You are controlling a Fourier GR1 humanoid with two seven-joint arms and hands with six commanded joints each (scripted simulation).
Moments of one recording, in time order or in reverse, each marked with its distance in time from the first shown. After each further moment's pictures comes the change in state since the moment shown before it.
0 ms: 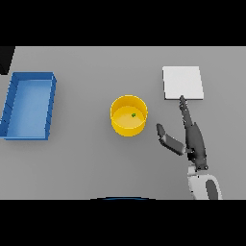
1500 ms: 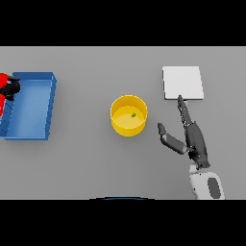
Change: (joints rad) left arm 1.018 0.289 0.143 -0.830 0.890 0.530 0.550; right arm -0.022 -0.026 -0.006 0.021 -0.040 0.049 0.003
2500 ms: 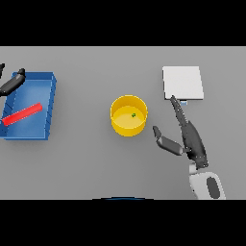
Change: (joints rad) left arm 0.030 0.062 -0.051 -0.031 -0.028 -0.160 -0.210; right arm -0.012 -0.052 0.052 -0.017 0.106 0.012 0.003
